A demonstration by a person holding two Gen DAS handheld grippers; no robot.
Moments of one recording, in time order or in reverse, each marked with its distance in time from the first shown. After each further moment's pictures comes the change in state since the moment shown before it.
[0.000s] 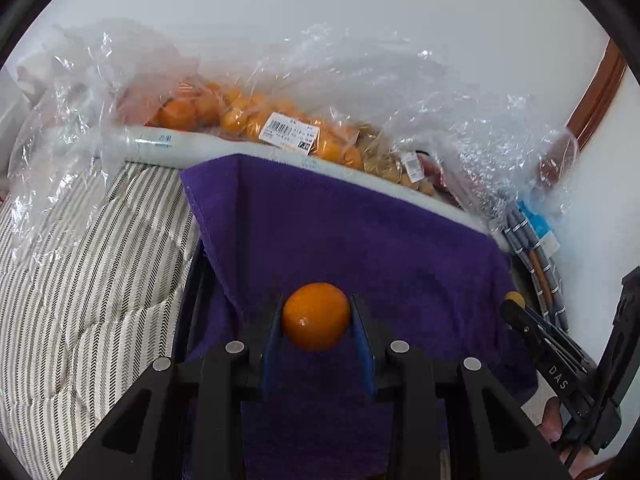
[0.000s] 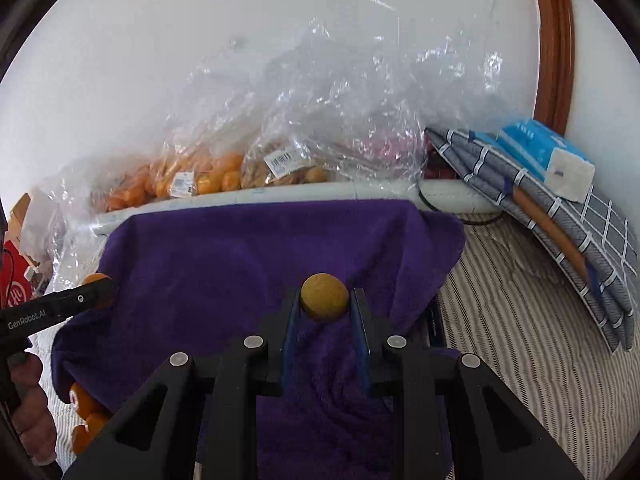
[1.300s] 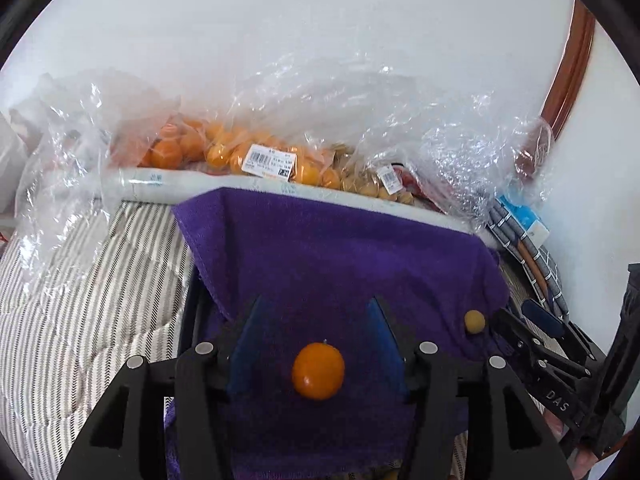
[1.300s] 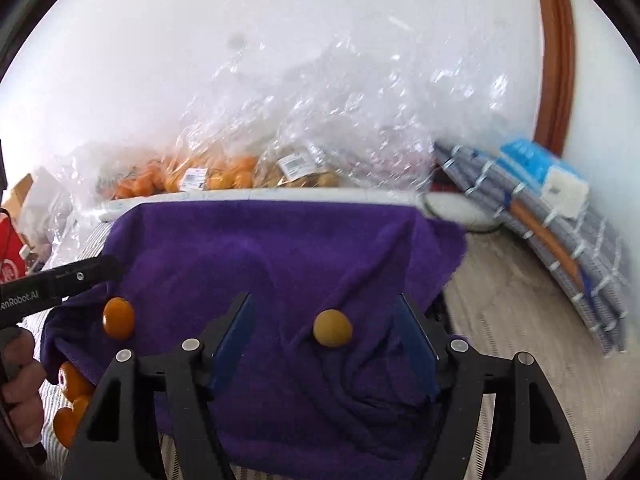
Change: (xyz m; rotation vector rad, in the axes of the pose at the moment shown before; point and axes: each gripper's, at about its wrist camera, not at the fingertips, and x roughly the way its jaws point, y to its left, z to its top) left arm -0.024 -0.013 0.000 0.101 -0.095 -0.018; right arm -0.021 0.020 -0.015 -0.063 -0.084 -0.033
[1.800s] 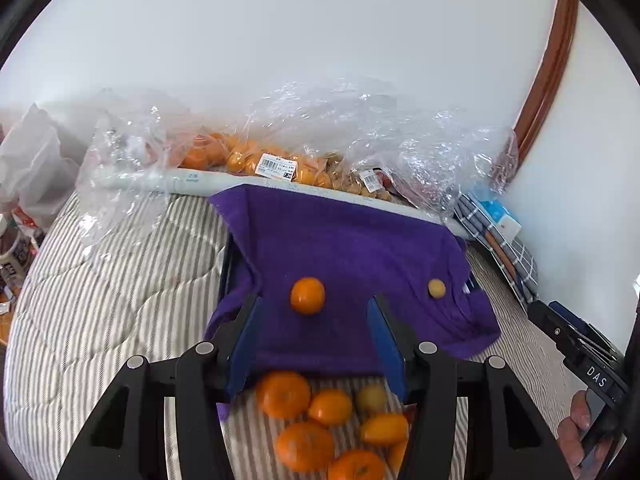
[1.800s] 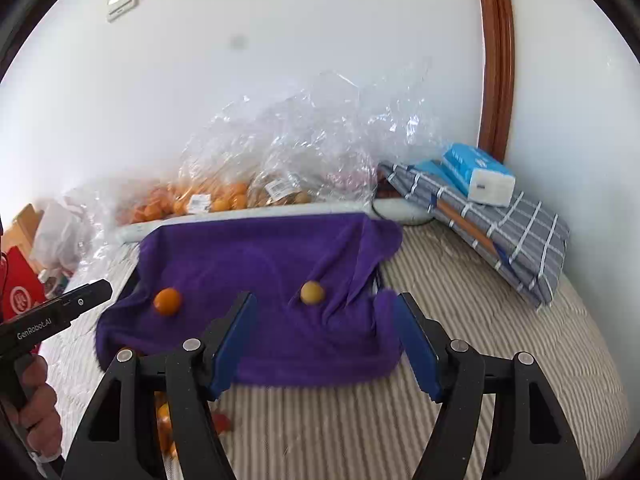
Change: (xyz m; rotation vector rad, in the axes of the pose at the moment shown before) left arm -0.089 0.005 -0.033 0.000 -0.017 -0.002; right arm -0.109 -0.008 -0.007 0.098 -0.001 -0.041
